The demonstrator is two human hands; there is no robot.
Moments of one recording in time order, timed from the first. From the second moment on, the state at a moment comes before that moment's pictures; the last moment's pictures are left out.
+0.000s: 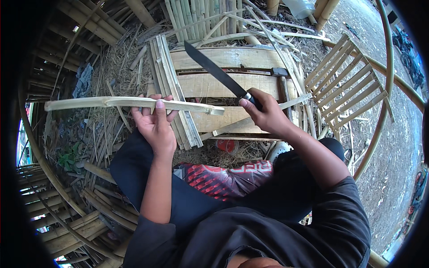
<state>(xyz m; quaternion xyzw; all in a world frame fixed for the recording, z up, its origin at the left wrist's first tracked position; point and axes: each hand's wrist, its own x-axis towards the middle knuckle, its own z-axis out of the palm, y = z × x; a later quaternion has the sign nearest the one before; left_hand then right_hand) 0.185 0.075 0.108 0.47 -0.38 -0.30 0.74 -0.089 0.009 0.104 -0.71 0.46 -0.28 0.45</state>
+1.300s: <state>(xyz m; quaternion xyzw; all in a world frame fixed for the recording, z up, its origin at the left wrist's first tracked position) 0.187 0.104 0.108 0.43 -0.39 -0.61 0.53 -0.110 -0.048 0.086 -0.74 0.54 -0.35 0.20</state>
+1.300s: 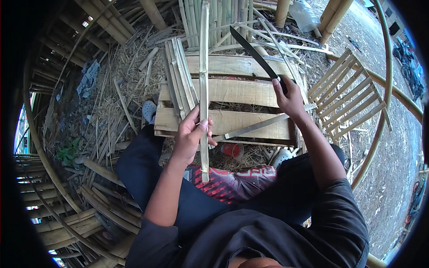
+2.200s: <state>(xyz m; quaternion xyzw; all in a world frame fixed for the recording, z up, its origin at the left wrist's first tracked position) 0.135 0.100 0.084 0.54 -0.58 -0.41 0.44 -0.094 -0.027 0.099 -0.86 0.40 -0.28 -0.11</state>
